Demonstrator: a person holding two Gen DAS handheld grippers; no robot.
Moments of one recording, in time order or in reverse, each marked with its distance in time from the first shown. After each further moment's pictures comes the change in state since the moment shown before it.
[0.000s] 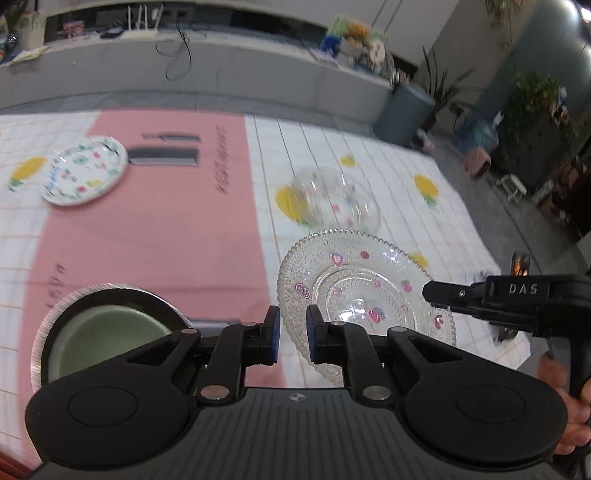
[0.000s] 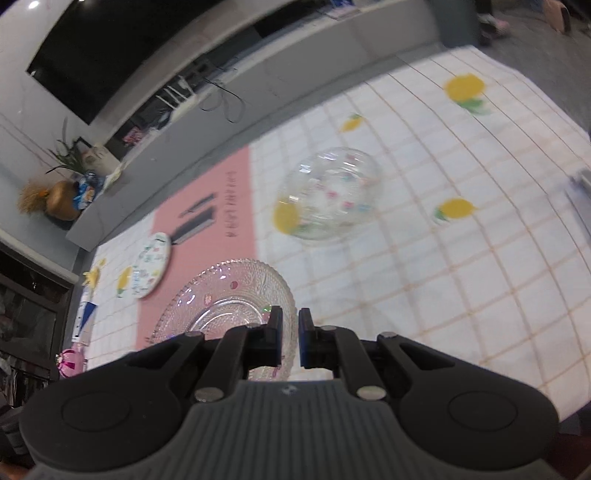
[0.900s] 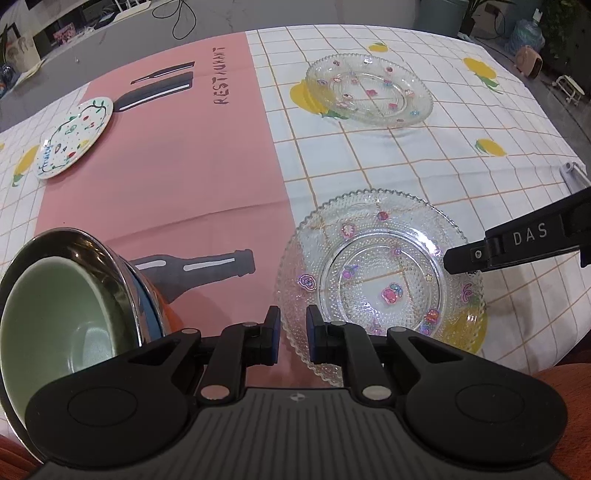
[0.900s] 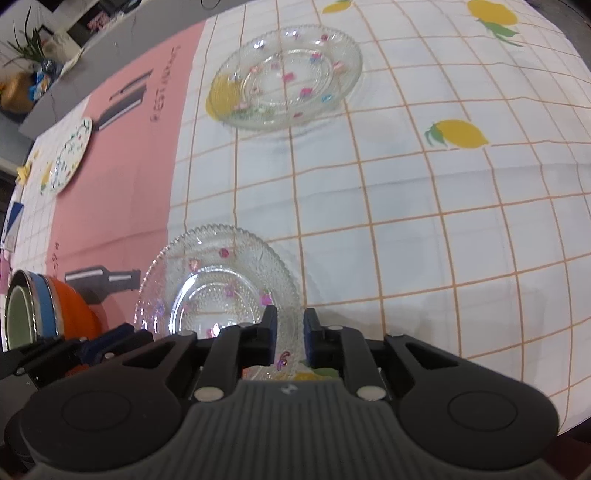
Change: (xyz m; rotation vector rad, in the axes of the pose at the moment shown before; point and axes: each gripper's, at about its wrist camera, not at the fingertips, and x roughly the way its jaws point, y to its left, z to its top) left arm 0.077 -0.029 -0.036 0.160 0.206 0.278; right arm 0.096 -0.020 -0.004 -0.167 0.350 -0.168
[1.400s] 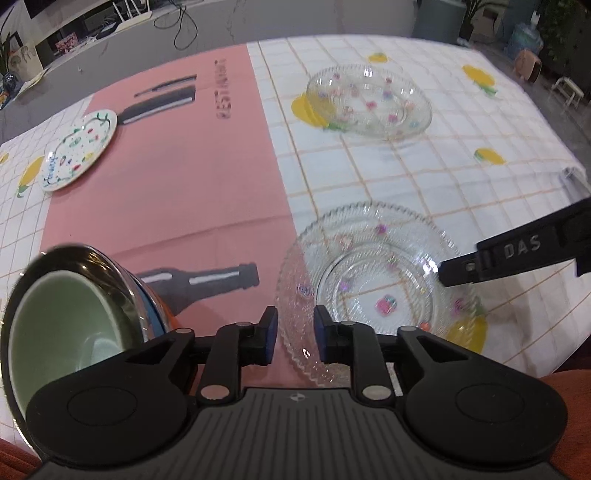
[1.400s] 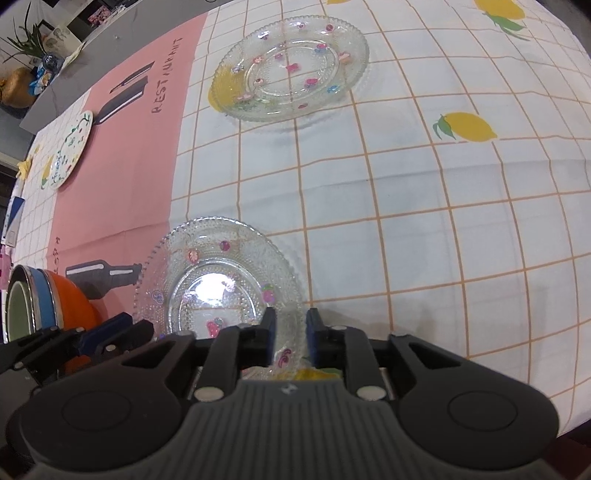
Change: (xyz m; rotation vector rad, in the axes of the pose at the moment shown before) left arm -0.010 0.001 0.006 0.007 -0.041 0.005; right arm -0.002 0.003 -0.002 0.003 -0.005 0.003
